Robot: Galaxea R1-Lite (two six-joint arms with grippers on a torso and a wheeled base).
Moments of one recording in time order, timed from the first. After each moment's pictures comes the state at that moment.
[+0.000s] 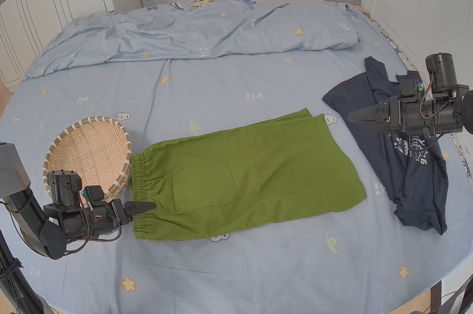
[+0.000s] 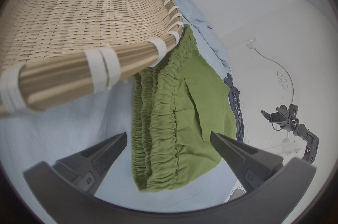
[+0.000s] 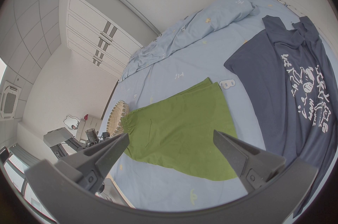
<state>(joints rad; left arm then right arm) 0.00 1.97 -0.33 -1.06 -0.57 -0.52 0.11 1.71 -1.21 0.10 0.61 0.22</state>
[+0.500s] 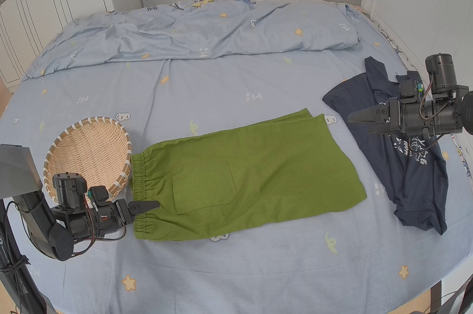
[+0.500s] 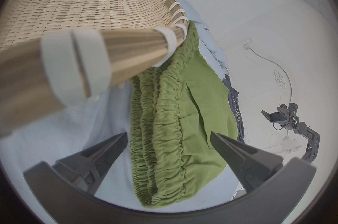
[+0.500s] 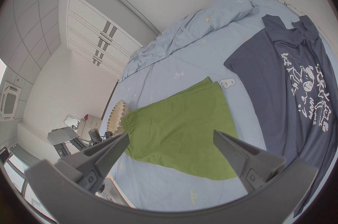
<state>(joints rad) -0.01 2.07 -0.33 -1.20 -0.57 -0.52 0.11 1.71 -1.21 0.10 0.61 0.22</state>
